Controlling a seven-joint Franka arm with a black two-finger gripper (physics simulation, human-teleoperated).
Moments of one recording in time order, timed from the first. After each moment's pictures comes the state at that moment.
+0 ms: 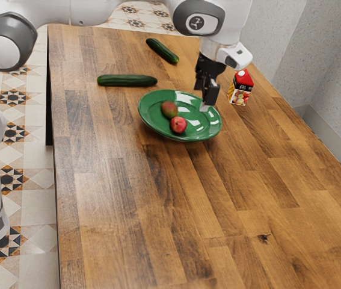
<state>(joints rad) -0.27 0.04 0.20 -1.49 0.14 1.58 0.04</state>
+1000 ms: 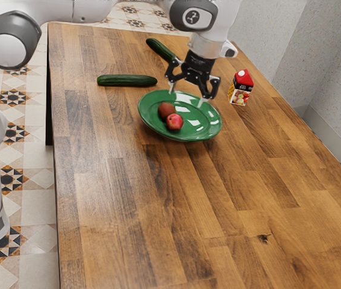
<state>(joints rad) -0.28 0.04 0.32 -1.52 0.03 1.49 -0.90</state>
